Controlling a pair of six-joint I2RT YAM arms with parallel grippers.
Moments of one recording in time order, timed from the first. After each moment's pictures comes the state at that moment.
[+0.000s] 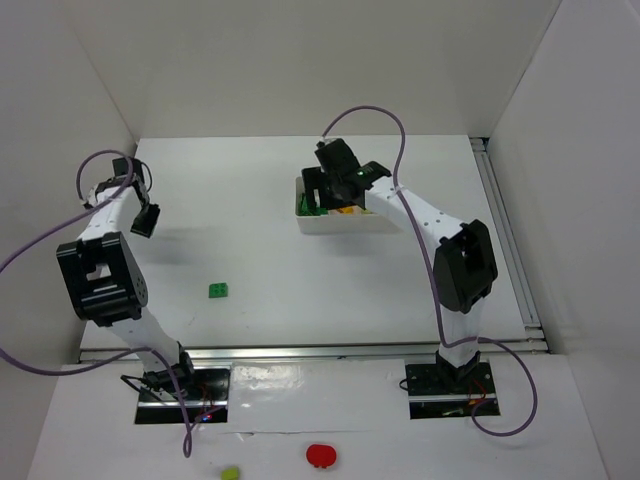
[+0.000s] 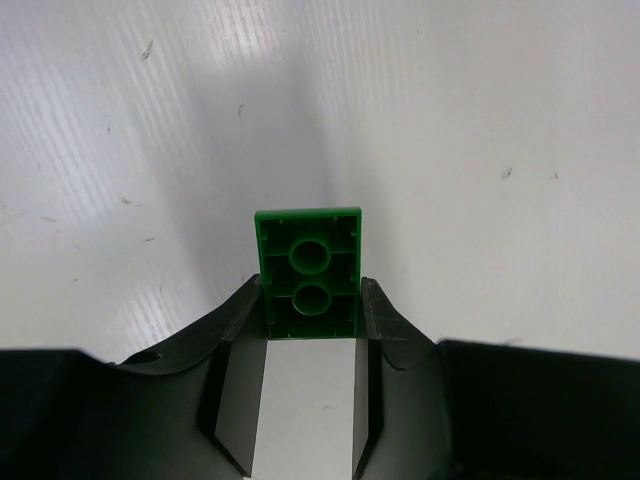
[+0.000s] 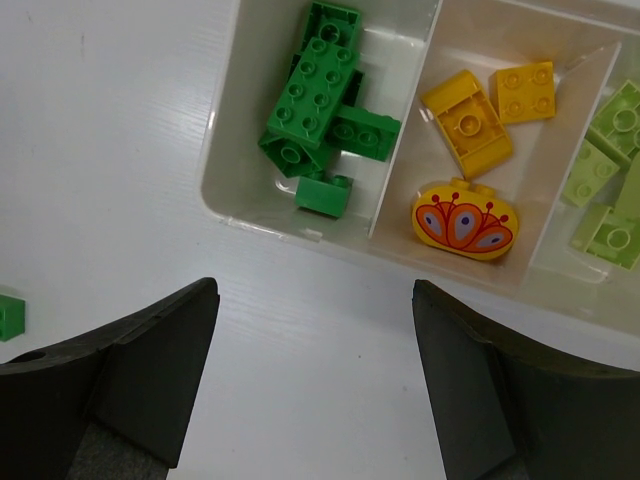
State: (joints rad) left arm 0.31 1.77 1.36 -0.76 -0.36 -1.07; right arm 0.63 1.90 1.70 -0.64 0.14 0.36
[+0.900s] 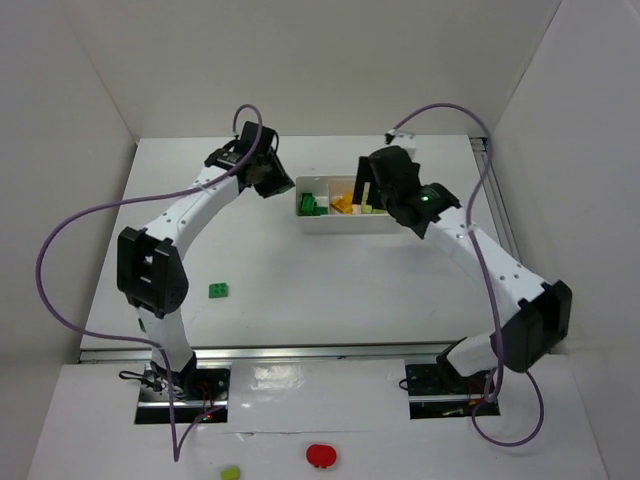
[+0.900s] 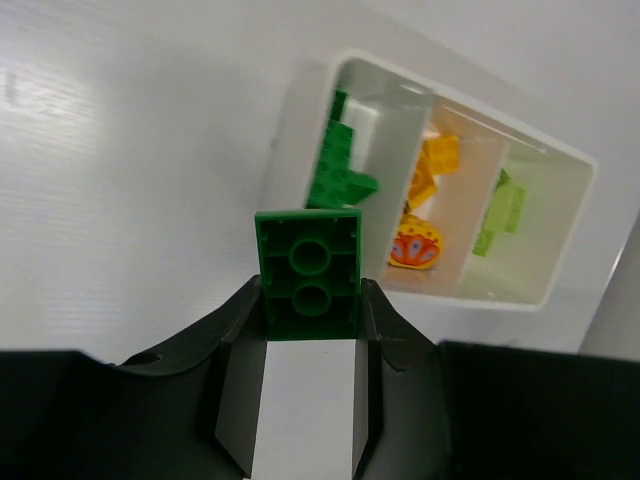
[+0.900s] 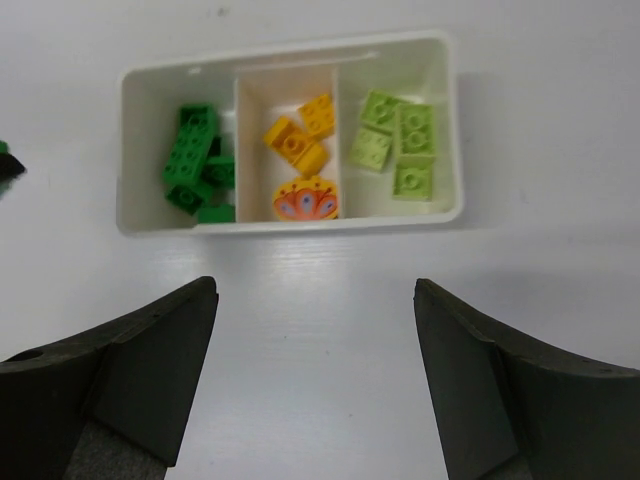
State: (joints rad) left arm -0.36 1.80 1.65 -0.71 -0.08 -0.86; right arm 0.59 1.49 1.41 -0.61 0.40 0.47
